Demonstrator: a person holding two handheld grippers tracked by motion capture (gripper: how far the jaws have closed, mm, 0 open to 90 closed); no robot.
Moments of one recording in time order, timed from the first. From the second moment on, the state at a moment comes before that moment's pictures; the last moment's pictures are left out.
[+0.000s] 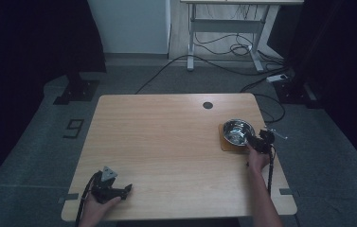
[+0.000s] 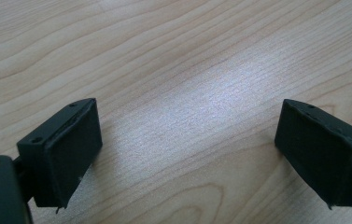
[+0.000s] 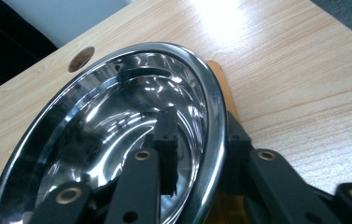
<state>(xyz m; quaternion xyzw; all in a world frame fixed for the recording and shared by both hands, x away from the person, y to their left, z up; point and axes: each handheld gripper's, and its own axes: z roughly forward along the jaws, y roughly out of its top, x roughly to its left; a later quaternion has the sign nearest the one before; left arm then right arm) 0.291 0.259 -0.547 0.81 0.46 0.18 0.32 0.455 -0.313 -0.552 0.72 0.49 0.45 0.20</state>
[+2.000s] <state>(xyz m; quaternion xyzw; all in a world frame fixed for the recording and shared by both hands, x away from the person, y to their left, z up) 0.291 0.259 -0.547 0.81 0.46 0.17 0.32 0.343 -0.277 -0.519 0.59 0.64 0.44 0.21</state>
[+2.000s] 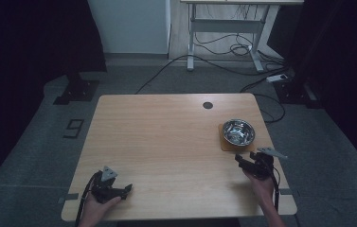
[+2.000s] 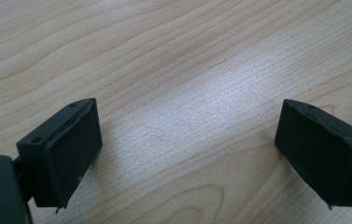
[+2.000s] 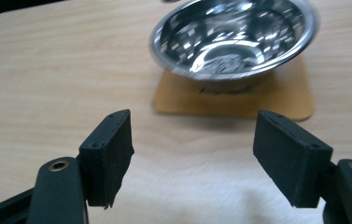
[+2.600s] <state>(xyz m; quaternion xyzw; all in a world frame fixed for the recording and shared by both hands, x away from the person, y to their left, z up) 0.291 0.259 -0.547 0.81 0.46 0.17 0.32 0.329 -0.215 -0.531 0.50 0.72 0.45 0.16</state>
